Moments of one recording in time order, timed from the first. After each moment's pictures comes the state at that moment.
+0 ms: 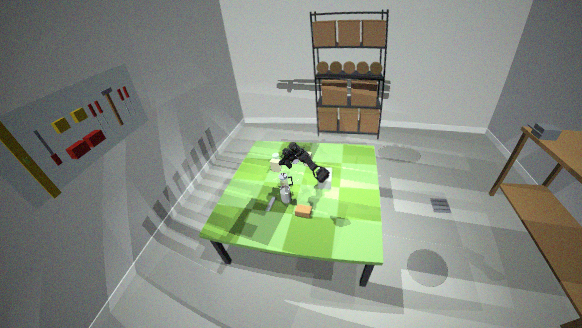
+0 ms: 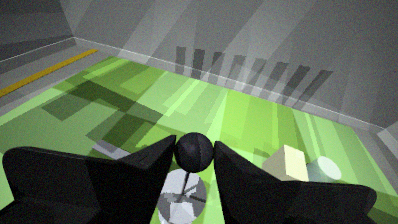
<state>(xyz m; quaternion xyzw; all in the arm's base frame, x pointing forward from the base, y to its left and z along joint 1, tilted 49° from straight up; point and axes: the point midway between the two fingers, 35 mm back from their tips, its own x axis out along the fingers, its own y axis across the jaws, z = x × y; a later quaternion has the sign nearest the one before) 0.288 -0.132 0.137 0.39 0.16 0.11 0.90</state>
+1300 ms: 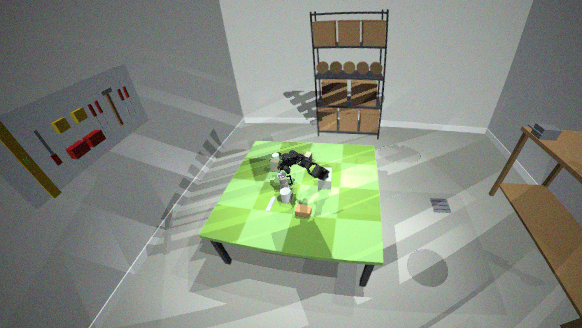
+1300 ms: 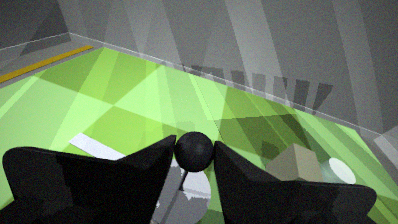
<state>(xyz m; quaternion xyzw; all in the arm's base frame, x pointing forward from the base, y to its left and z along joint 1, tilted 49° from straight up) 0.311 -0.100 0.097 0.38 0.15 0.10 0.91</state>
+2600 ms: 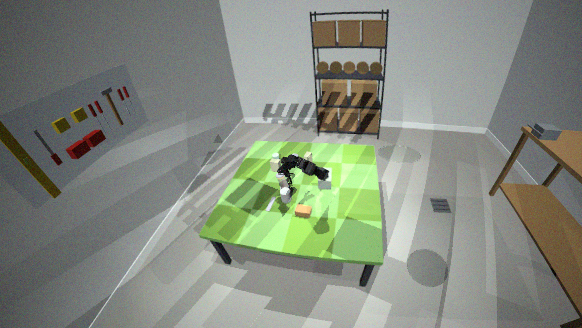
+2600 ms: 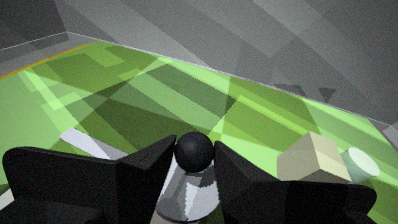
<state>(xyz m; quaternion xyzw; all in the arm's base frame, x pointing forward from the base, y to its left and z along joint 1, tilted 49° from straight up) 0.326 -0.076 0.072 0.39 0.16 0.10 0.90</state>
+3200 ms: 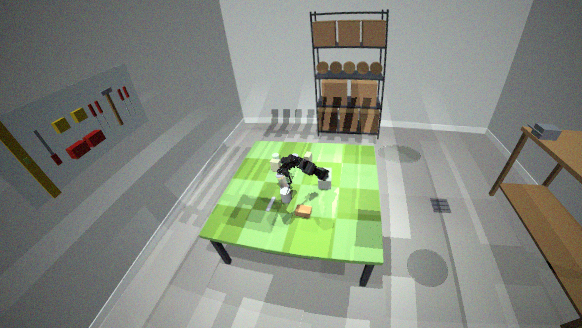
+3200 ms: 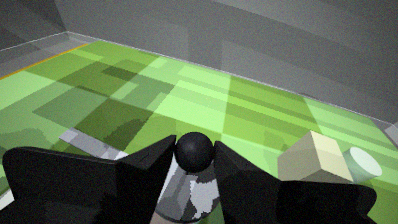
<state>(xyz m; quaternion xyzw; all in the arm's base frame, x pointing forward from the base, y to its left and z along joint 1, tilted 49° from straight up) 0.327 -0.076 0.071 0.39 0.16 0.10 0.90</state>
